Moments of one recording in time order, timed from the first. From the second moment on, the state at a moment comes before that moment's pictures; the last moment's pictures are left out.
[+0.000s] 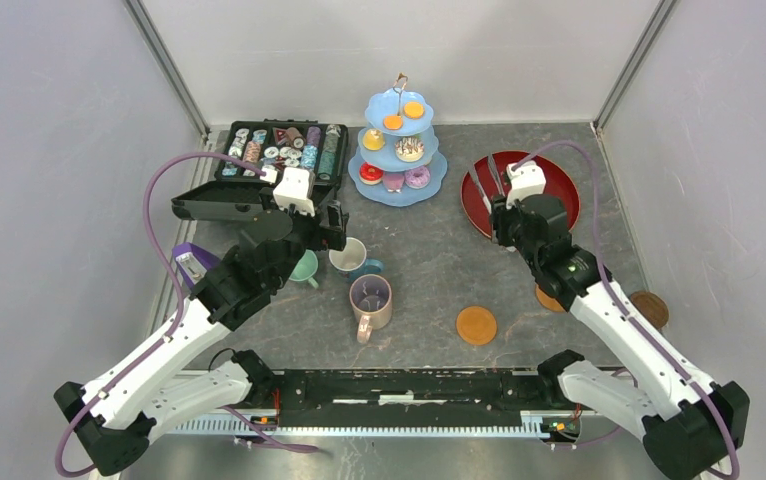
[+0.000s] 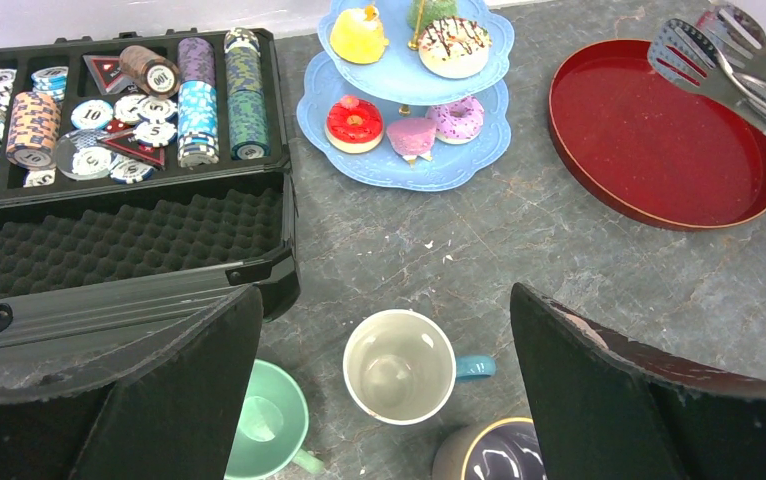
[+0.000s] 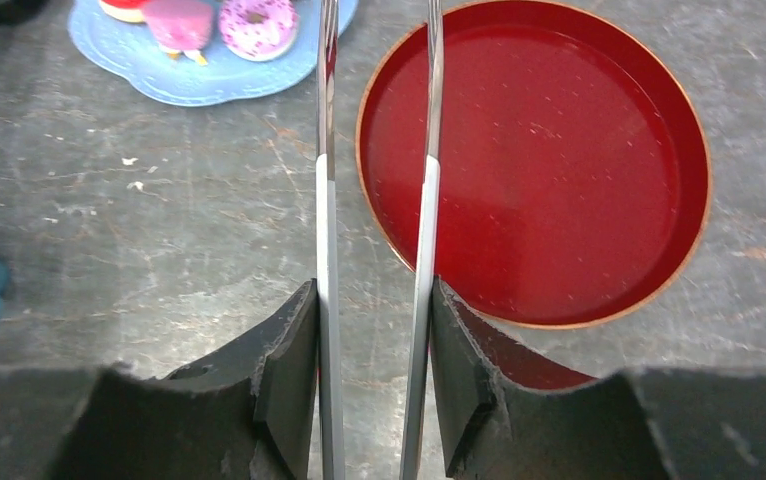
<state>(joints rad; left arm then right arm) -0.75 0.85 0.93 -0.31 -0.45 -0.19 0.46 0.97 0.83 -0.29 0.25 0.07</state>
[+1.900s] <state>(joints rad) -0.75 0.82 0.93 -0.31 -0.41 -0.19 0.55 0.99 0.76 -0.56 0.02 0.11</state>
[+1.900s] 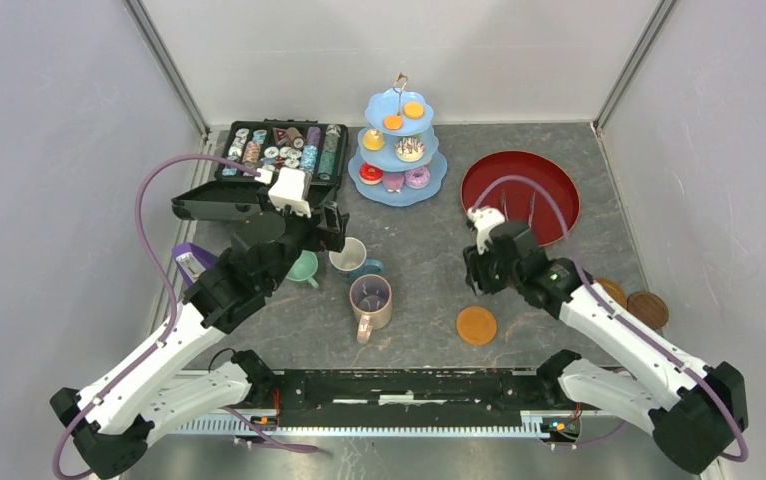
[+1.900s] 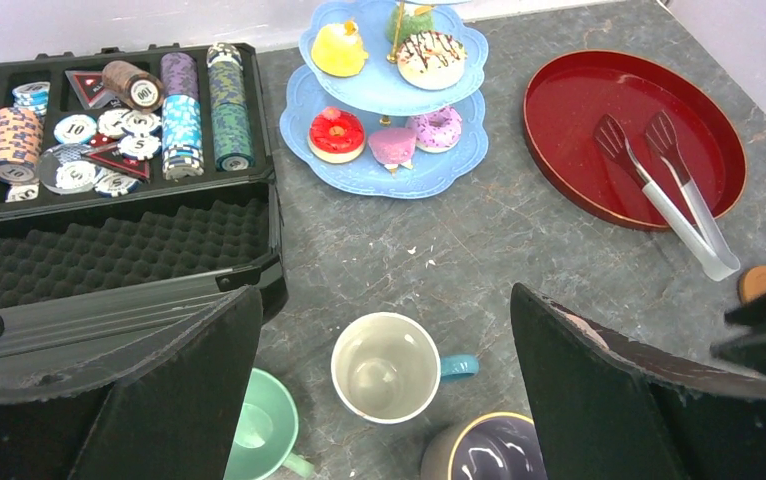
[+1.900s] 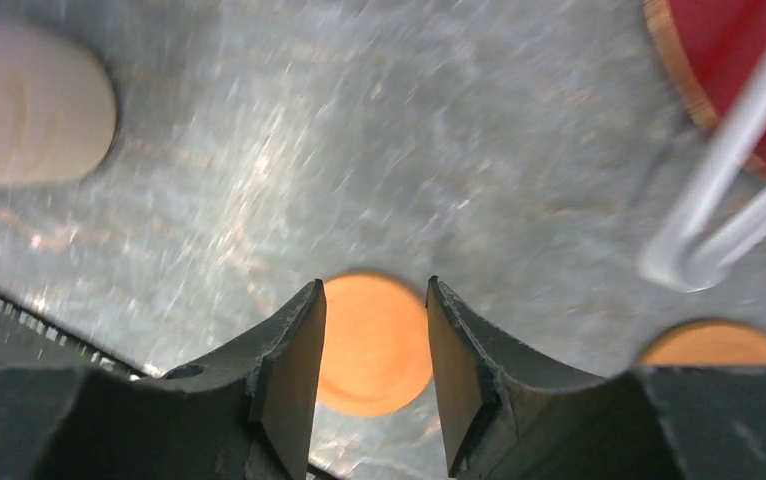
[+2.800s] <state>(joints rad) -0.75 0.80 1.08 -0.43 -0.36 -0.19 0.90 1.02 0.41 -0.36 0.31 0.49</state>
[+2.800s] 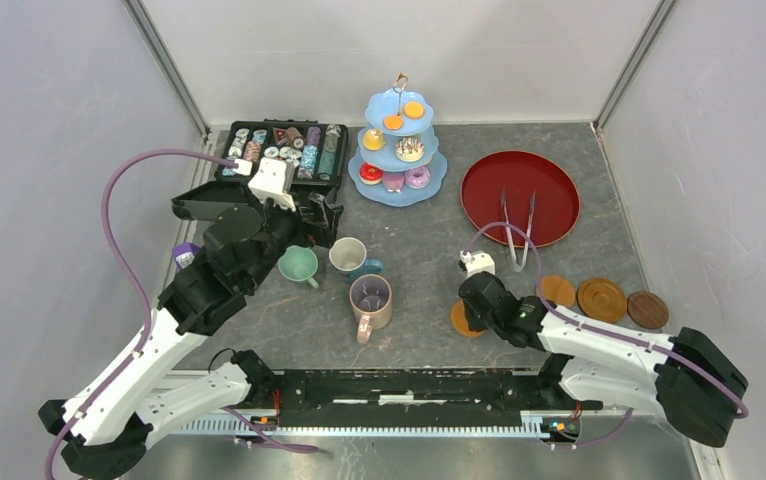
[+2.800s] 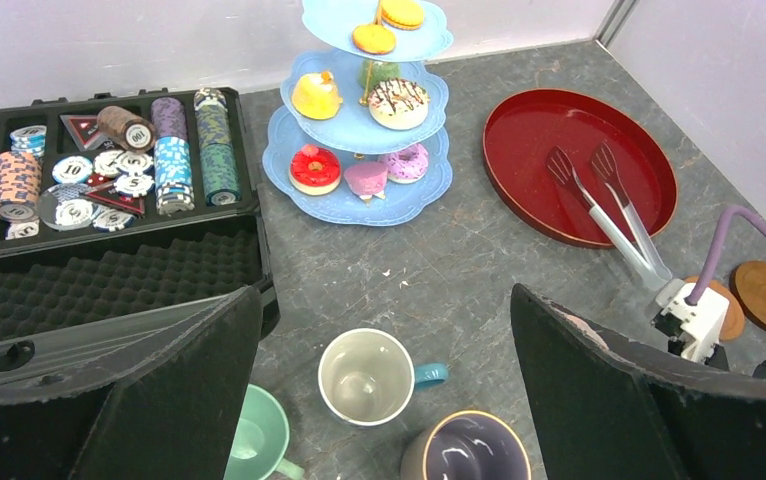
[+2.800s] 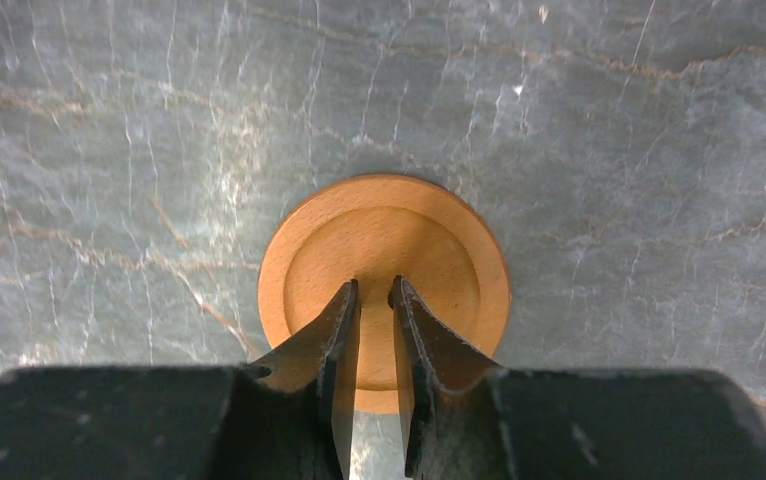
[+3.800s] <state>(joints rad) -0.75 0.78 0.96 -0.32 -0.50 -0.17 0.63 1.67 0.78 0.12 0.32 0.34</state>
